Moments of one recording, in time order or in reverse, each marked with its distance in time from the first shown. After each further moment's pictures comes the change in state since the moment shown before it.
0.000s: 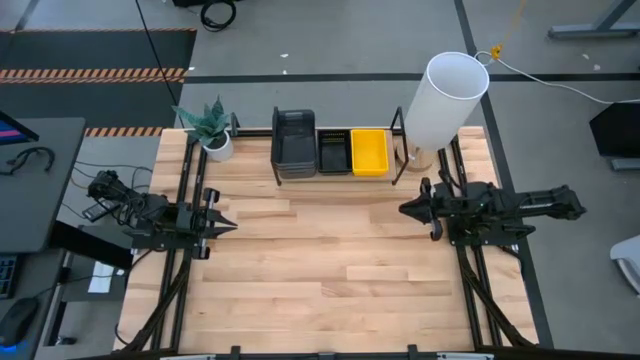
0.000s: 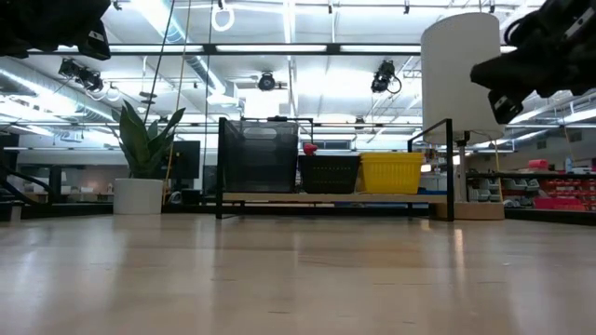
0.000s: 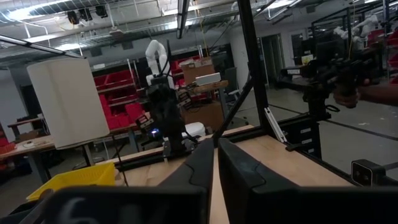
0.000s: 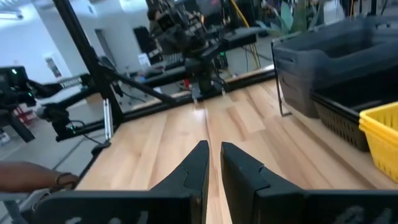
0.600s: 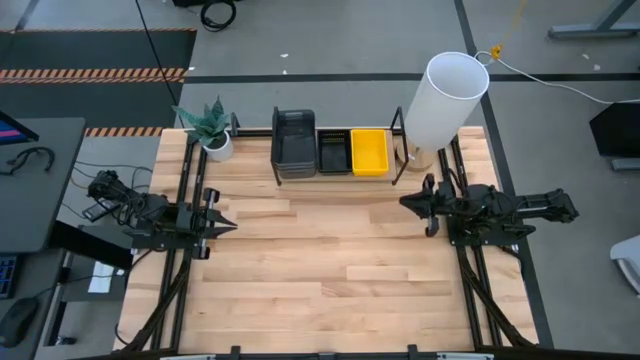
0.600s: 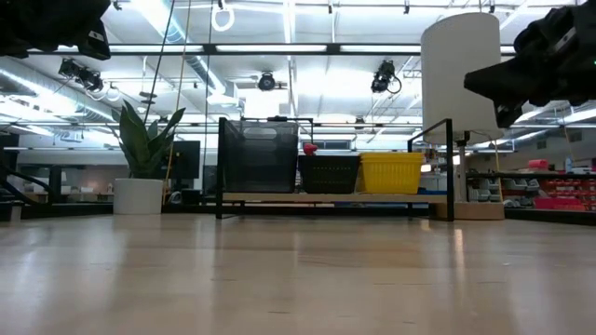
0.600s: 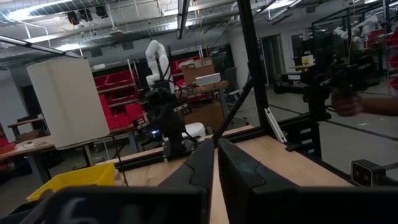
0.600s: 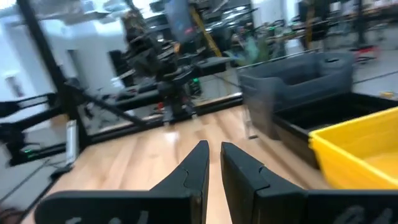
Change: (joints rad) left arm 0.000 0.000 0.000 0.001 0.000 0.000; right arm 0.004 -0.120 -0.089 0.066 0.131 -0.081
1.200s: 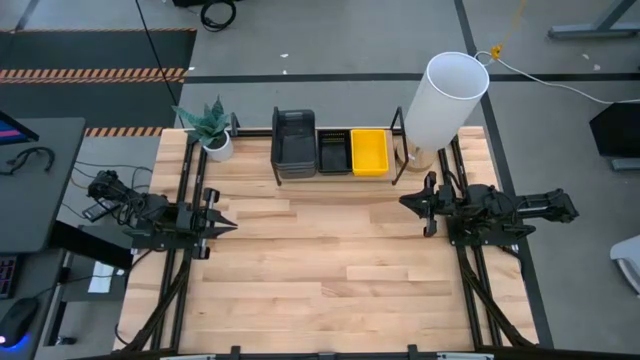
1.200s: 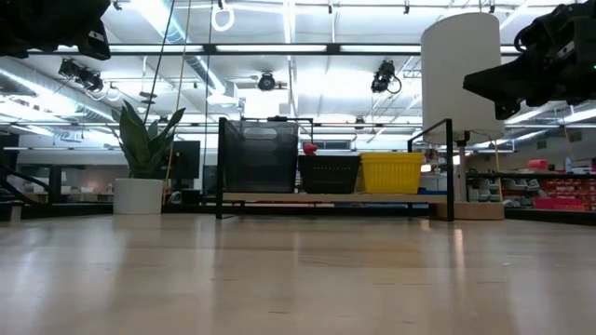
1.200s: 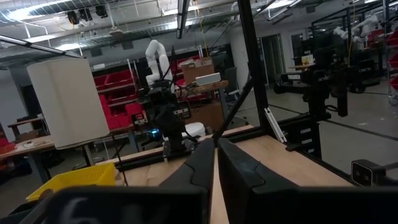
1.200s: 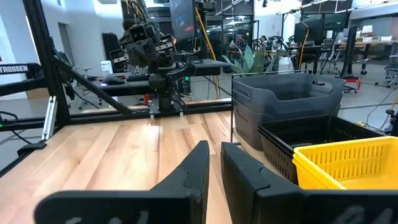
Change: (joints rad) left arm 0.000 0.000 0.000 -0.001 0.000 0.000; right arm 0.000 0.000 0.000 0.002 0.029 -0.186
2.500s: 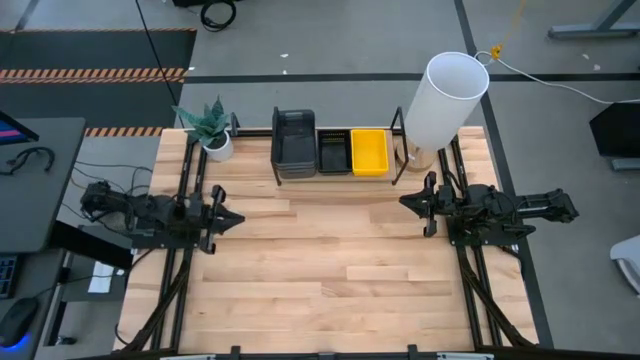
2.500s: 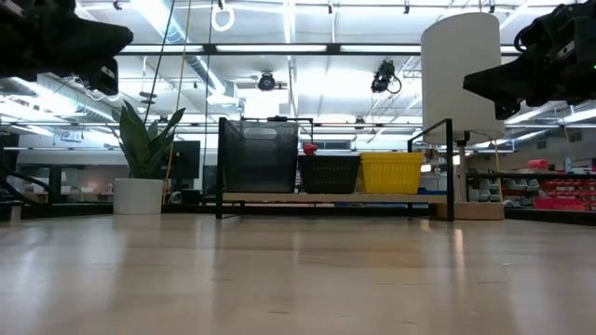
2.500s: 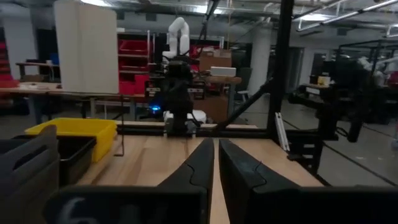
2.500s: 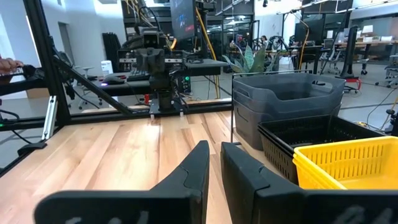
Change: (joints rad) left arm 0.148 -0.009 -0.065 0.015 0.038 -0.293; right arm 0.000 0.000 0.000 0.000 -0.001 0.000
